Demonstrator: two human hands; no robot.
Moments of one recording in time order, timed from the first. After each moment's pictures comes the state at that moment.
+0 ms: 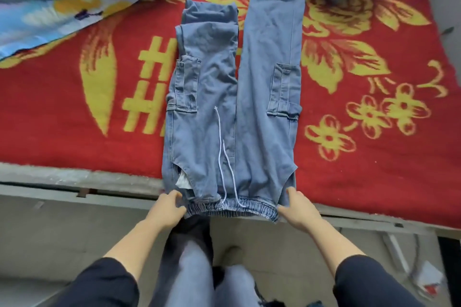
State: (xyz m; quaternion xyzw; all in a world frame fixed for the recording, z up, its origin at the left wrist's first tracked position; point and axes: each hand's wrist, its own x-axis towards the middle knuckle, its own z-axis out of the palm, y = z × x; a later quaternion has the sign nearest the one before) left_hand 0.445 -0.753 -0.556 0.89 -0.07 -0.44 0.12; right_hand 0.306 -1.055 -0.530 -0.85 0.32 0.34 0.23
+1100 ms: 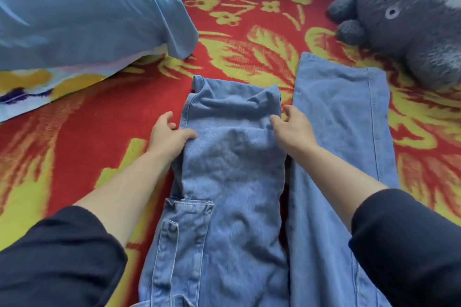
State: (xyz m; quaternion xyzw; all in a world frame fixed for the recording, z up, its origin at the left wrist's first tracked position) left_hand 0.992 -0.971 -0.627 0.82 0.11 -0.18 0.52; right_hand 0.910 -1.198 -0.599 -0.85 0.34 -0.01 0.41
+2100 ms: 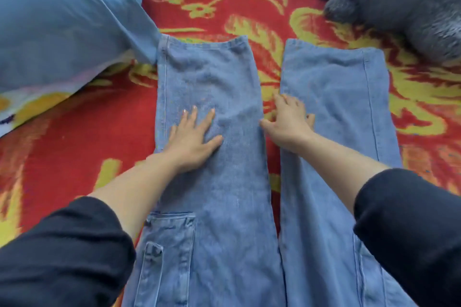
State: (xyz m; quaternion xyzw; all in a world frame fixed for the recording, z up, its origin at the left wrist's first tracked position) left_hand 1.012 -1.039 -0.657 0.93 -0.25 -0.22 0.16; right_hand 0.933 -1.245 -0.622 -0.93 0.28 0.10 0.22
